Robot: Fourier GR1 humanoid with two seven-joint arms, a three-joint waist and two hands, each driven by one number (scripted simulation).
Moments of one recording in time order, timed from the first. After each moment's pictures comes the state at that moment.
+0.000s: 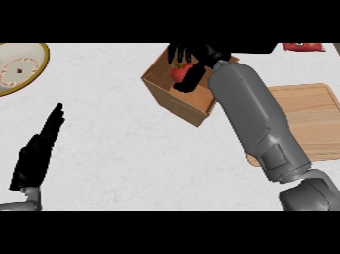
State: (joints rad) left arm -0.01 0.21 0.05 -1.54 -0.17 0.03 0.08; right arm -1.17 -0.02 -0.11 -0.53 0.83 0.17 -0.18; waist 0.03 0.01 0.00
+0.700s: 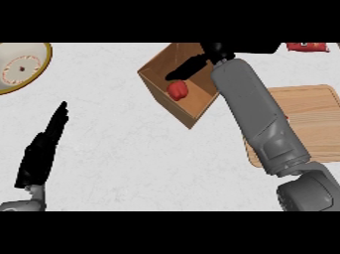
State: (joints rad) left arm -0.03 0.19 0.03 -1.55 -0.19 0.03 0.09; right arm -1.24 -0.02 -0.30 -0.37 0.57 -0.02 -0.27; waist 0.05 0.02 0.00
